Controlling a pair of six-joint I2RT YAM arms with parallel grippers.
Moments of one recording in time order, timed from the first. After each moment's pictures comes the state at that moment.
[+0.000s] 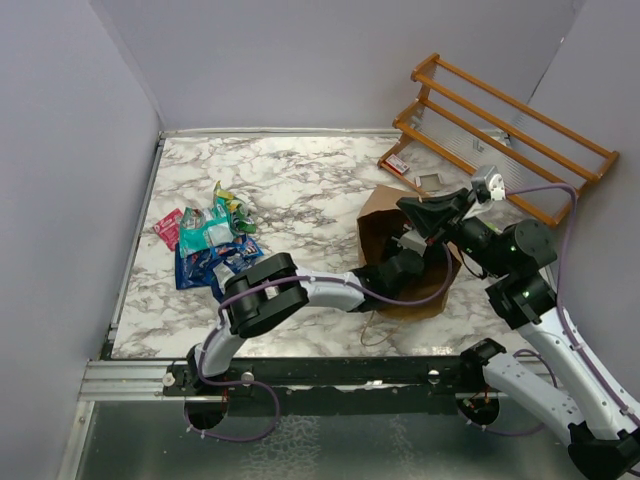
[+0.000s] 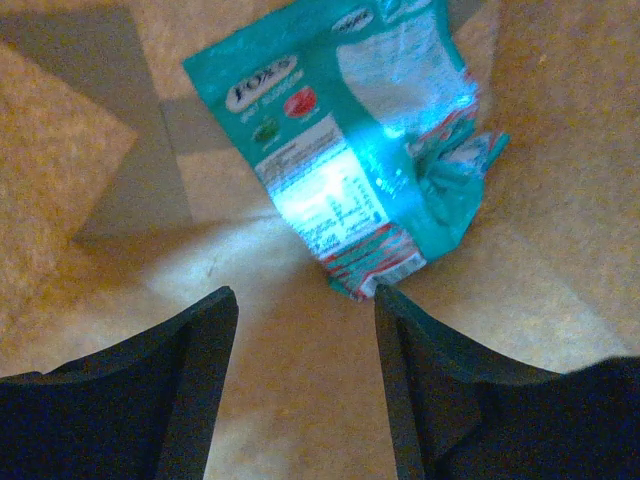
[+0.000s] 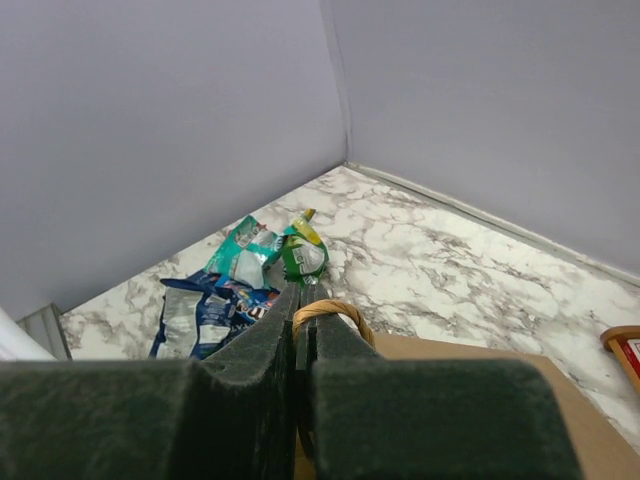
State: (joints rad) left arm -1.19 2.10 1.29 0.49 -0.61 -0.23; right arm 0.48 0.72 0.81 0.17 -0.38 0.22
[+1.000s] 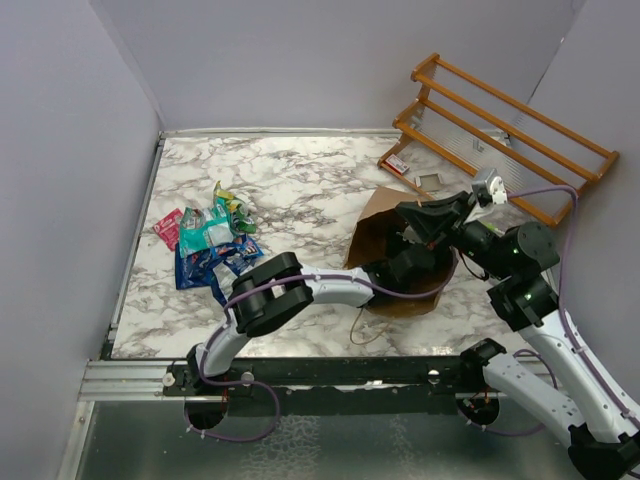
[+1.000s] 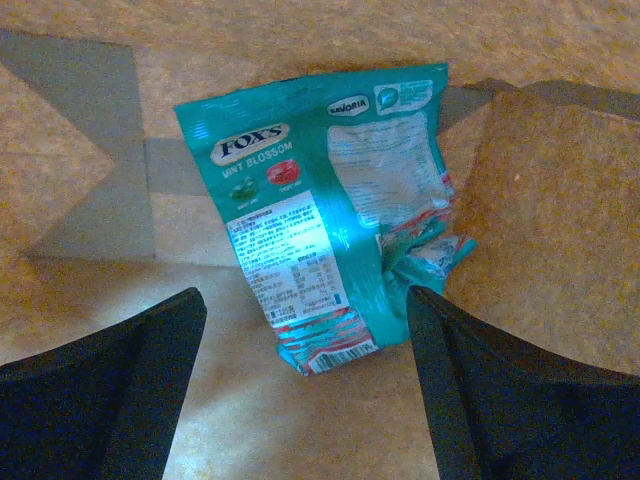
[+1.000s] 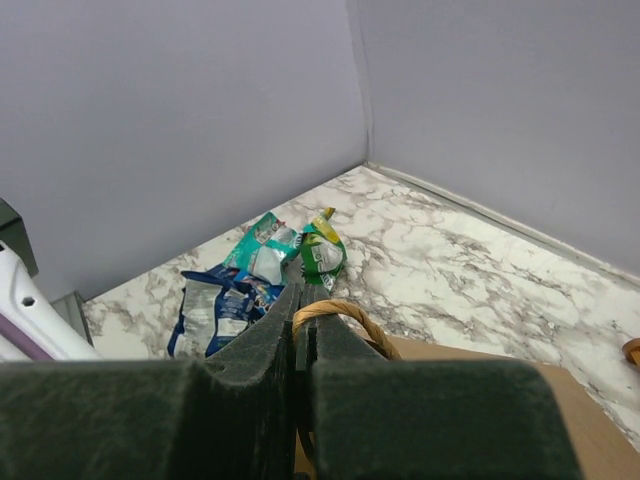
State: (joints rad) left arm -1.20 2.13 1.43 0.36 -0.69 -0.40; right arm 0.48 0.71 0.80 0.17 -0.43 0.24
